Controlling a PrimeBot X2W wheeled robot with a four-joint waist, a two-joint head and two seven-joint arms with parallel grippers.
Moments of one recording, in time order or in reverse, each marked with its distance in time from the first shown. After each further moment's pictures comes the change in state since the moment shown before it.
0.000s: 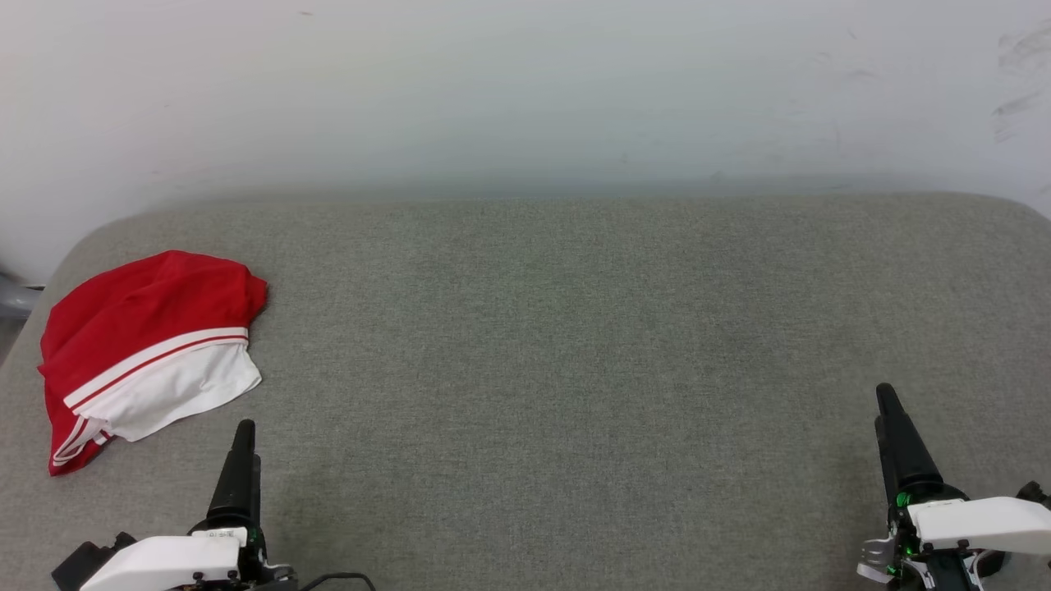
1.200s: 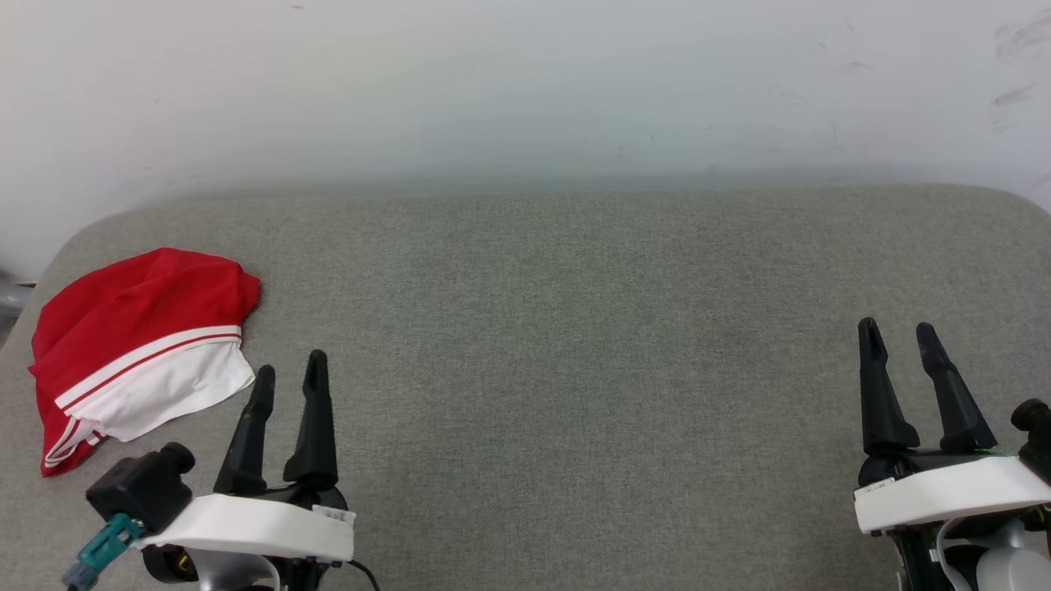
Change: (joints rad) left arm 0.048 0.002 -0.137 -0.352 0.825 0.055 -0.125; right arm 0.004 0.001 0.035 -0.283 -0.942 0.000 -0.123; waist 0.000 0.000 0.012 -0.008
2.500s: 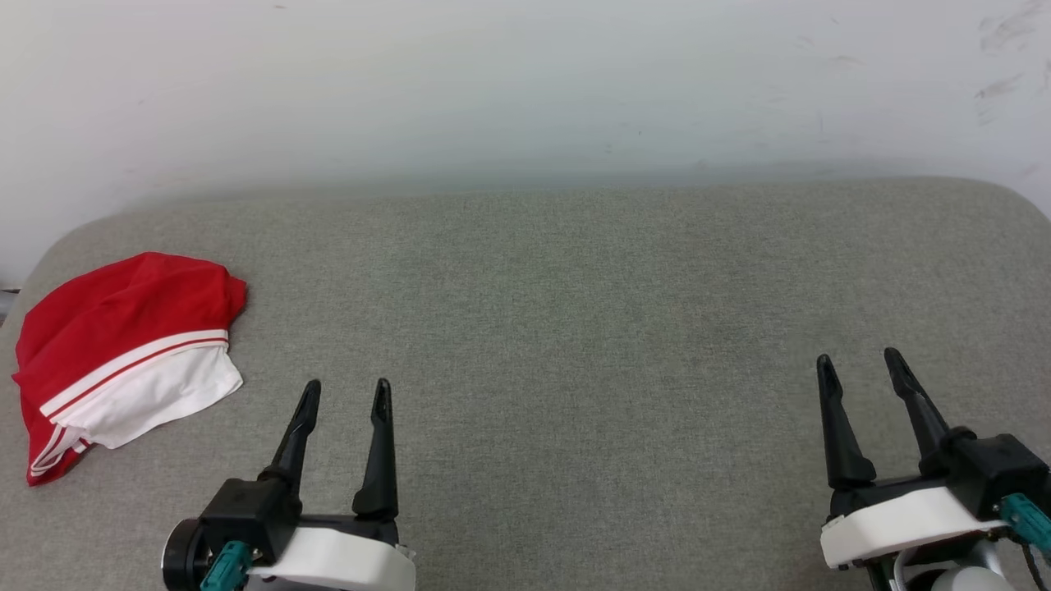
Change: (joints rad) left arm 0.018 0.130 -0.281 -0.025 0.317 0.258 -0.097; right arm 0.026 0.000 0.040 0.060 -0.346 0.001 -0.099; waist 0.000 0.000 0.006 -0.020
